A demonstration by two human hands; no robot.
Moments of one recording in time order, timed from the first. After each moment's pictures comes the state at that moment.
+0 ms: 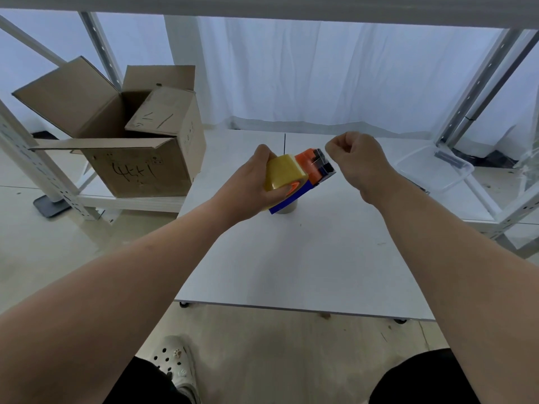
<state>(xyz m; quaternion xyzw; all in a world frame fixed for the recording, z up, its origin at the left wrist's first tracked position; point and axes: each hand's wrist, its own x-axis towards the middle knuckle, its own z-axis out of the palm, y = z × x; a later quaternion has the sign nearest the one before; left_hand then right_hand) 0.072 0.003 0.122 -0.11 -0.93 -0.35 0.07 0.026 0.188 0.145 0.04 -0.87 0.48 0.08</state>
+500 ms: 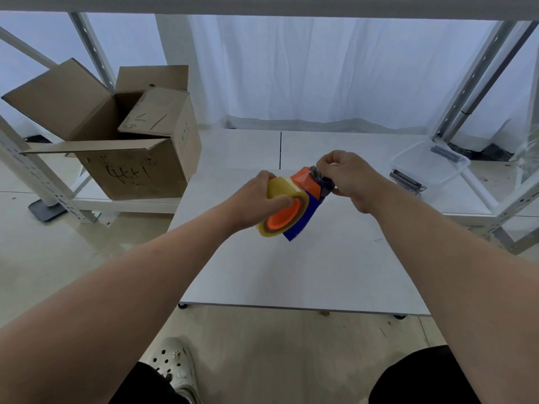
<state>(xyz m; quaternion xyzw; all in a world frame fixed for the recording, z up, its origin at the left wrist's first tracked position) 0.062 0.013 0.098 -0.04 -0.91 -0.41 -0.09 0.025 0.194 0.124 0.01 -0.84 0.54 -0.07</state>
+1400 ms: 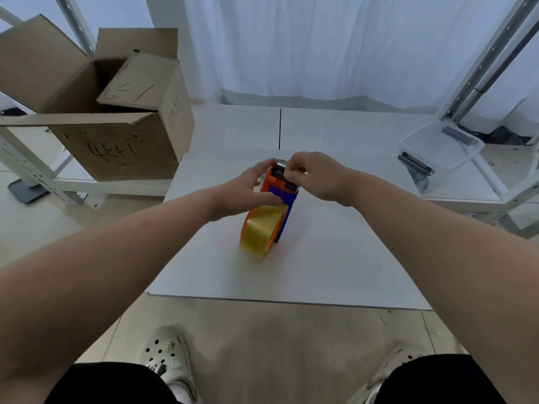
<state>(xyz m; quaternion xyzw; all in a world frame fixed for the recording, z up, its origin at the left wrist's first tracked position) 0.032 -0.013 0.056 -0.04 -0.85 -0.47 -0.22 0.012 0.161 0.091 0.19 -0.90 0.36 -0.15</state>
